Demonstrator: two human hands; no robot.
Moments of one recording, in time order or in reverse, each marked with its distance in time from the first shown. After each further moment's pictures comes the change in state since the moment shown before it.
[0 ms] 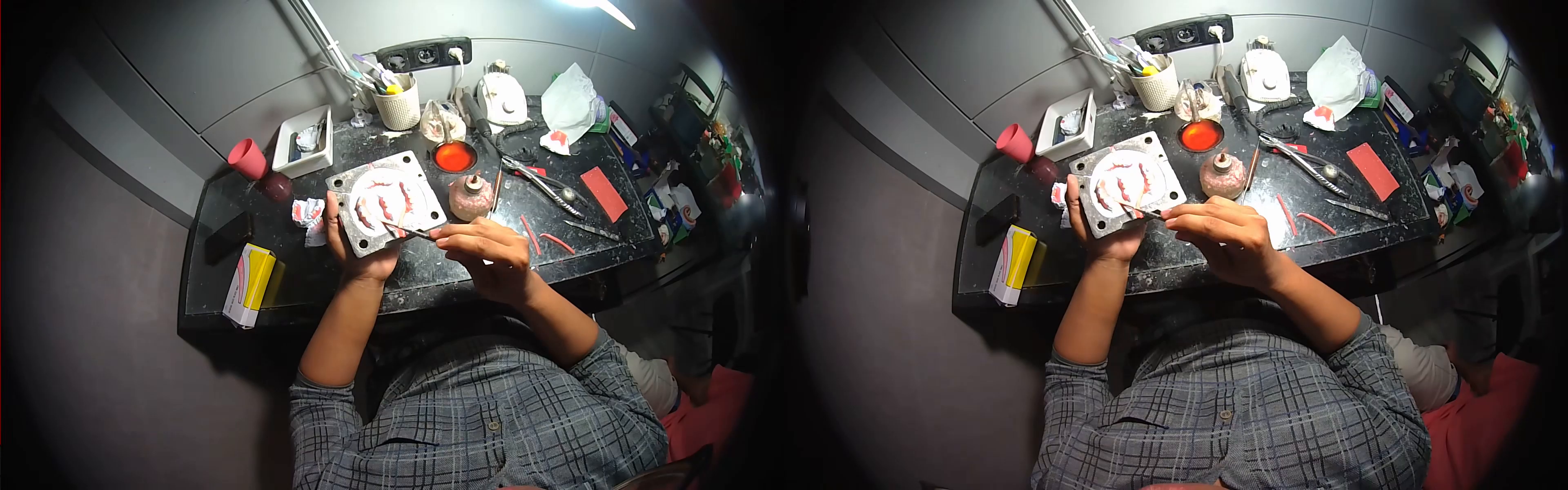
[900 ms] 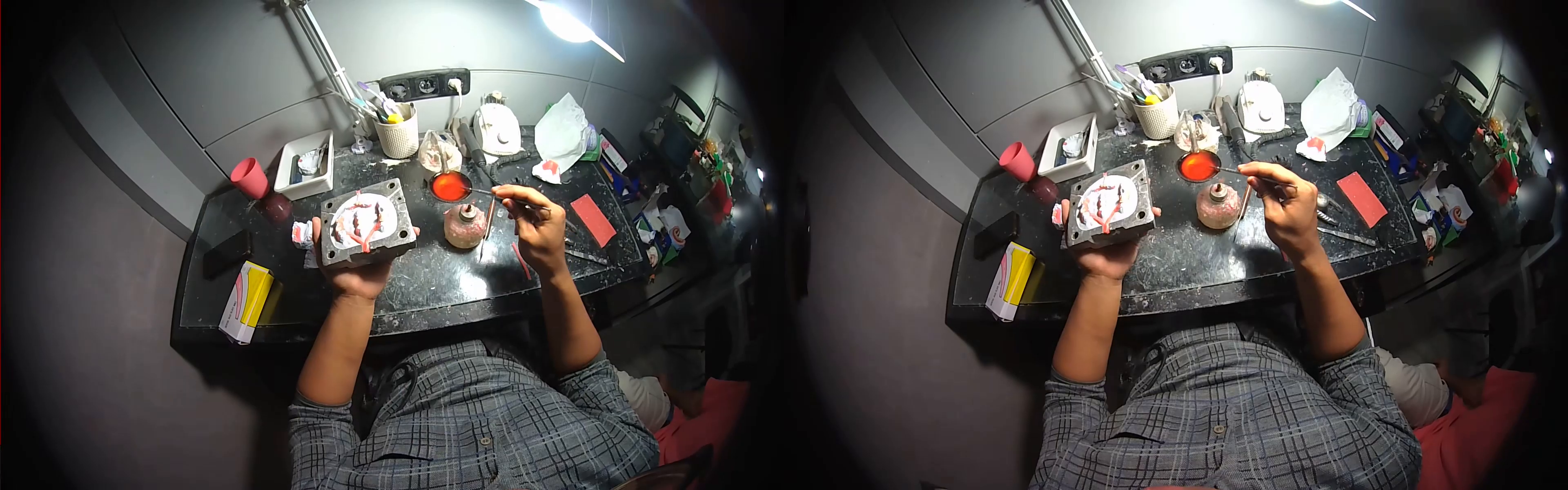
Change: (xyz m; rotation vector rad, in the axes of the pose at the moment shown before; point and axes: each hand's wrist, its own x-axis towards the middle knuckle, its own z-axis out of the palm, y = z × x) left_hand 0.005 0.008 0.002 -0.190 -0.192 -0.079; right_hand 0.003 0.055 -0.064 0.053 0.241 0.513
